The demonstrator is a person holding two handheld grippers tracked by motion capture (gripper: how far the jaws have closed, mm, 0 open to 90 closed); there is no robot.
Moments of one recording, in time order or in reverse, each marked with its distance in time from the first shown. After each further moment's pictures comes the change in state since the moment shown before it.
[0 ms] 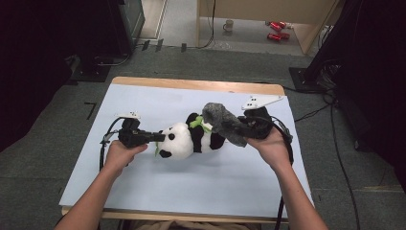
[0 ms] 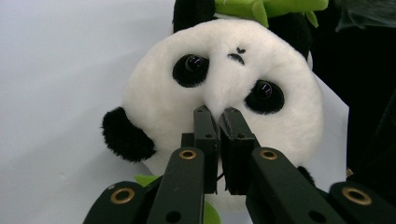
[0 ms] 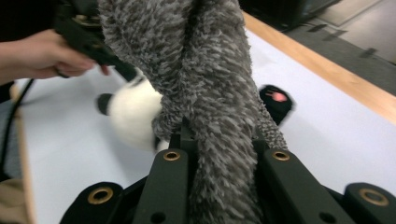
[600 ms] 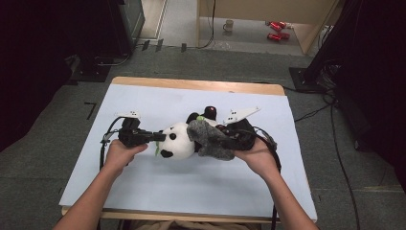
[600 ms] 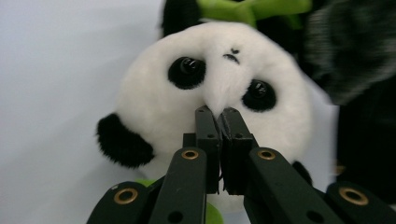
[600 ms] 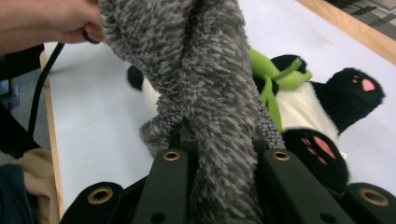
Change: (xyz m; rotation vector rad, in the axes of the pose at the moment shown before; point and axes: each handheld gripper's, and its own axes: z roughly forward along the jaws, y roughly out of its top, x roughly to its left) left arm -0.008 0.005 -0.003 -0.020 -0.117 0.000; right arm 0.024 -0.013 0.031 0.085 0.078 -0.043
